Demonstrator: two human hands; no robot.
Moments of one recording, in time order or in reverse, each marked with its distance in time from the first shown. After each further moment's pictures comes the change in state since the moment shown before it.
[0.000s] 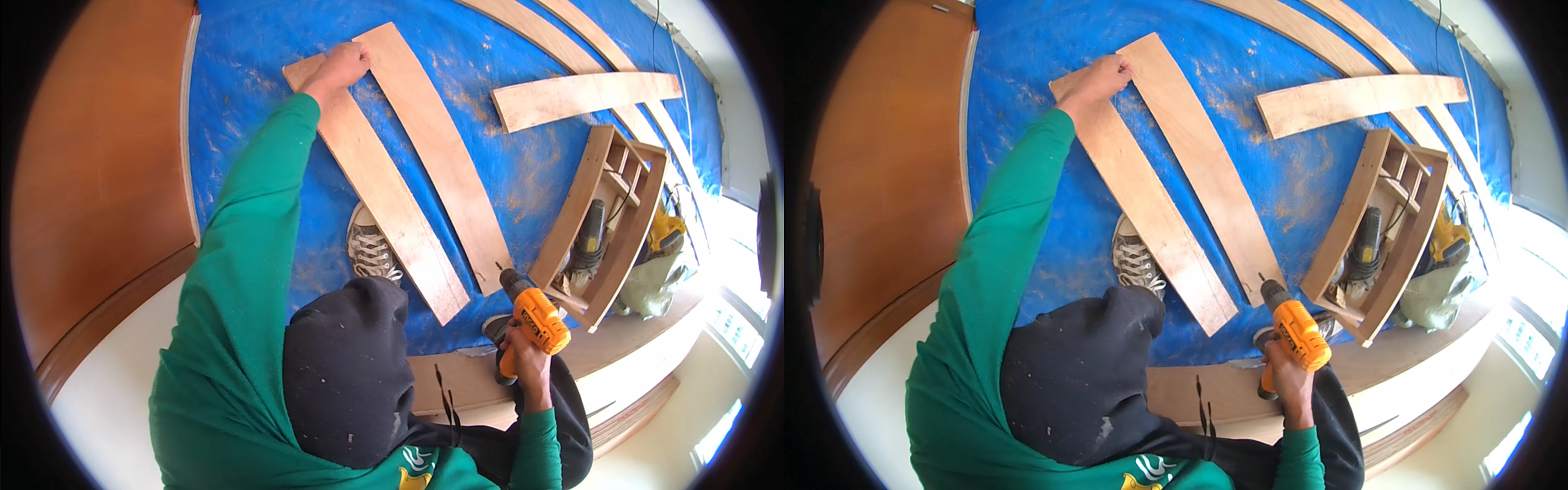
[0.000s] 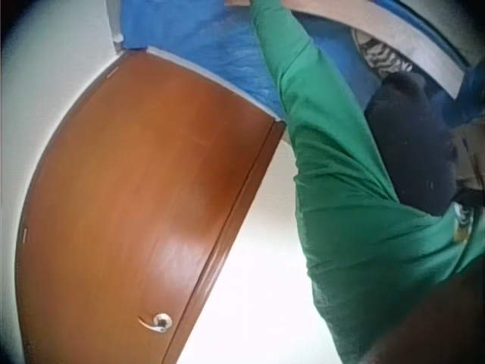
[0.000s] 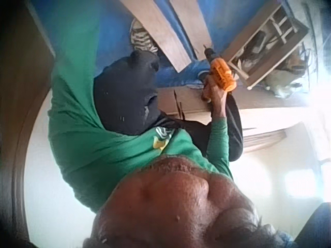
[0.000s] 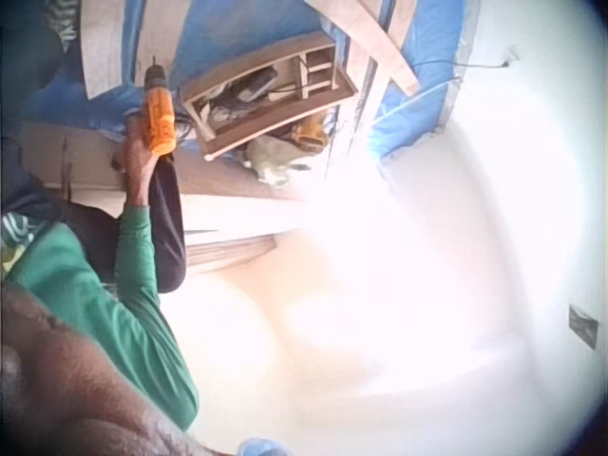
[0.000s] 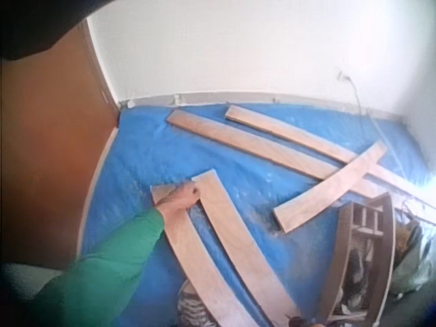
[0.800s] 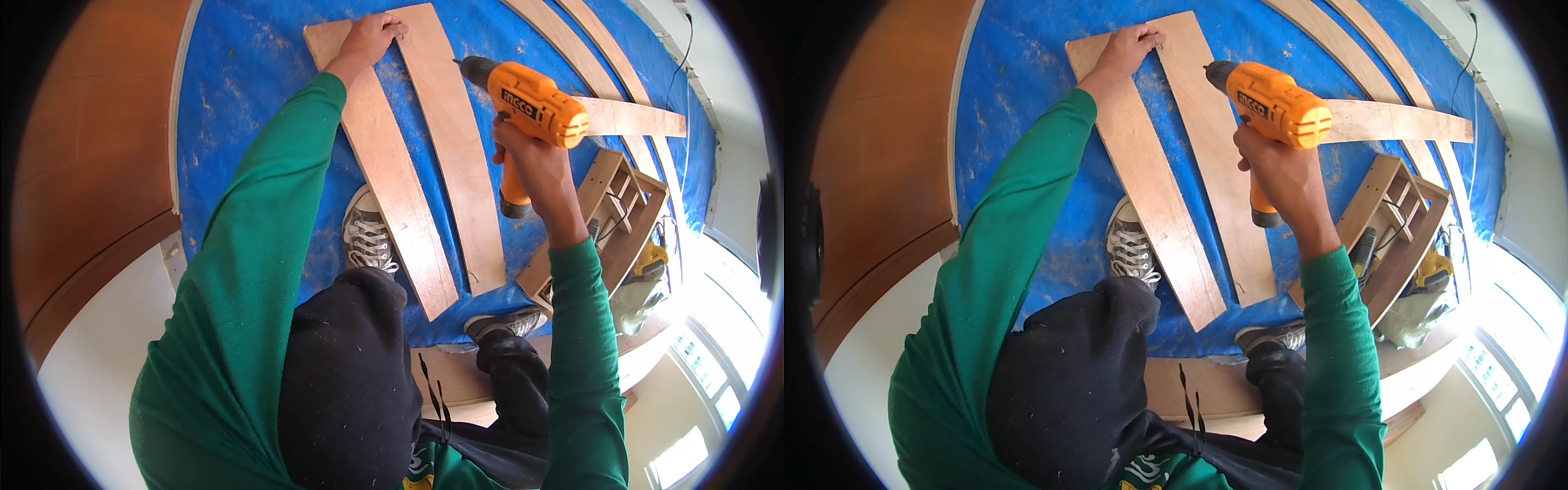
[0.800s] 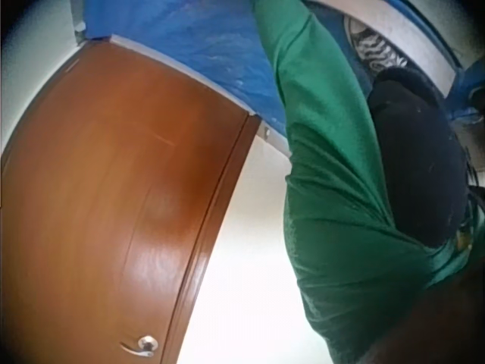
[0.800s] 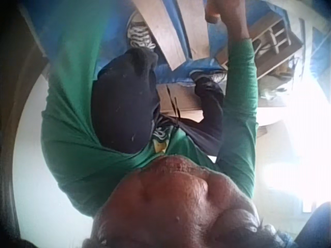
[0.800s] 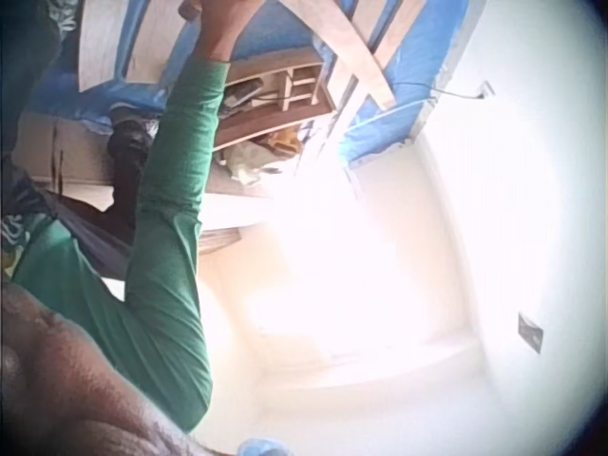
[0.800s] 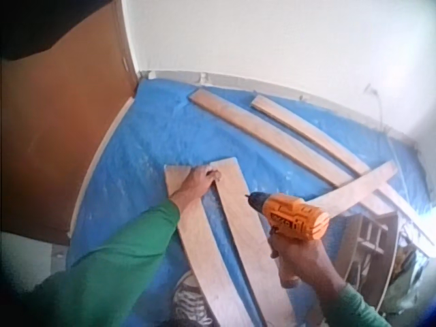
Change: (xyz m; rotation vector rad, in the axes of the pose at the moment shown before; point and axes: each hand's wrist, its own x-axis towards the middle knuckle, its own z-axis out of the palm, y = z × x) left_hand -0.014 -0.015 0.028 -0.419 0.333 0.036; right_hand 0.147 -0.241 0.177 -0.320 -0.310 -0.645
